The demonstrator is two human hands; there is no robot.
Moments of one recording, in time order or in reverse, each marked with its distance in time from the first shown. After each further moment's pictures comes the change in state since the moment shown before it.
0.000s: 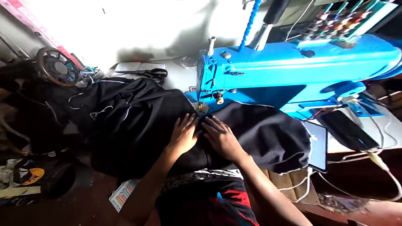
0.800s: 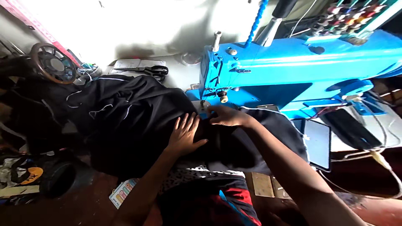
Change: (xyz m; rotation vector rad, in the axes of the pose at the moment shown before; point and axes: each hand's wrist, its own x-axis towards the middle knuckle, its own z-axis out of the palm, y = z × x) left_hand -0.009 -0.011 0.003 0.126 -0.121 0.013; right_hand 0.086 0.033 -0.051 0.309 -0.504 0.090
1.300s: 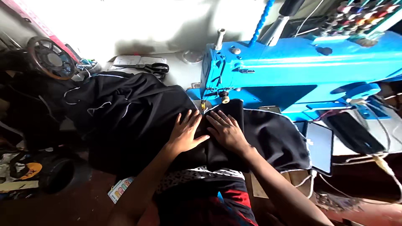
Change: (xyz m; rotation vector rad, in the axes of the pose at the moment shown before) left_hand 0.014 -0.004 0.004 -0.063 0.145 0.062; right_hand -0.032 0.027 0.080 -0.497 0.451 -0.029
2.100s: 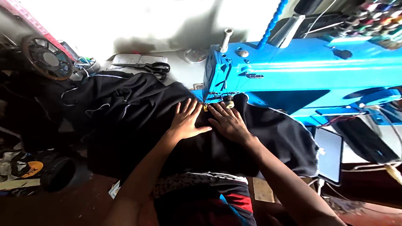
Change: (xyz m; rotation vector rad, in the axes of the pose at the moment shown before) left_hand 0.051 -0.026 -0.004 0.073 -0.044 -0.034; right_hand 0.043 0.028 -0.002 -0.030 -0.108 0.053
